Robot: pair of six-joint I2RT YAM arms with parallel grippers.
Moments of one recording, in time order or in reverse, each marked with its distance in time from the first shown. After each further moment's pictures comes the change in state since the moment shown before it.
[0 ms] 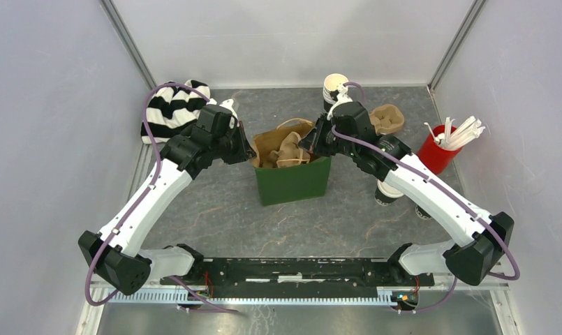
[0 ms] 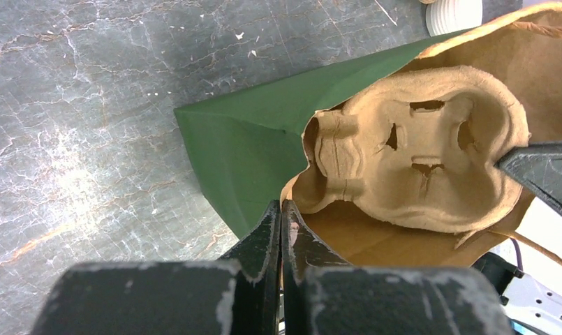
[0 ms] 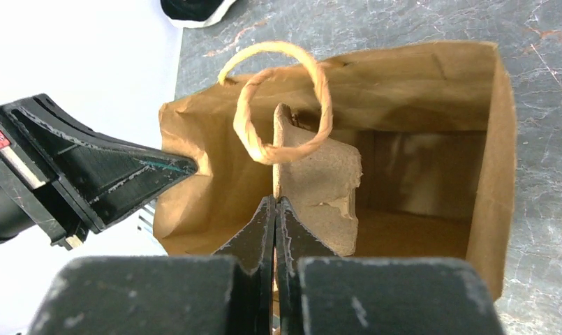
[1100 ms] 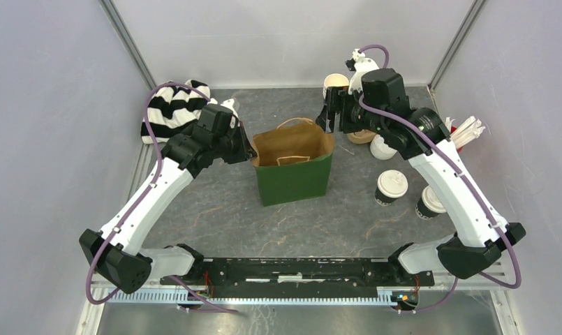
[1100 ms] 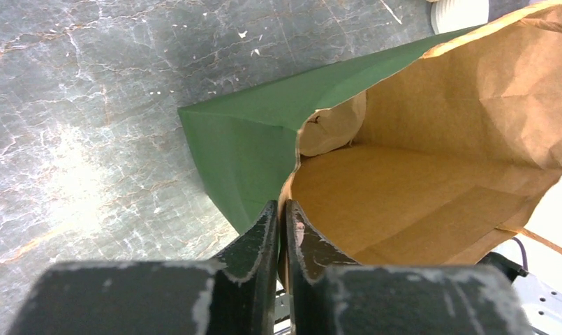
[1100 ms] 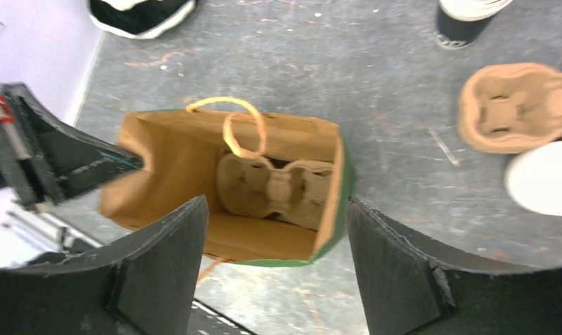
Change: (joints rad) left arm 0.000 0.006 0.001 -0.002 -0.002 0.002; right arm -0.129 0.050 0.409 -0.360 0.023 -0.381
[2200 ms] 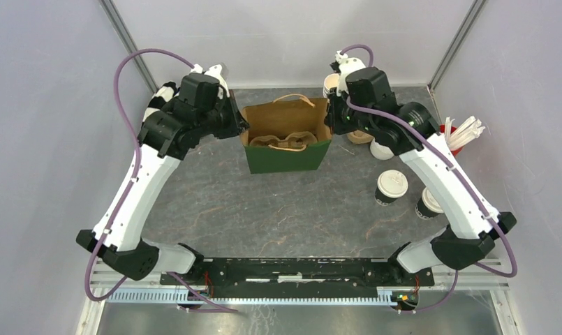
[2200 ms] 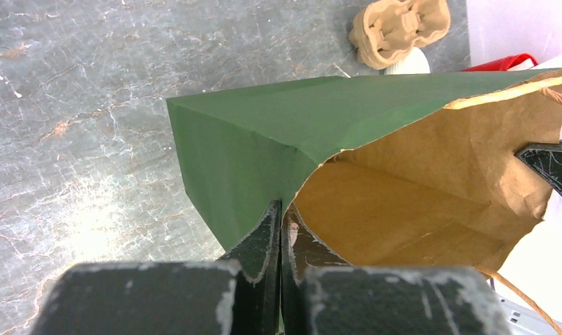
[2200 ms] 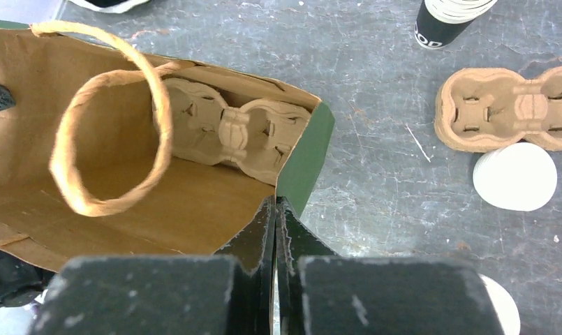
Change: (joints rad) left arm 0.000 0.114 0.442 -0.216 -0.084 0.050; right arm 0.088 0.092 0.124 -0.125 0.131 -0.109
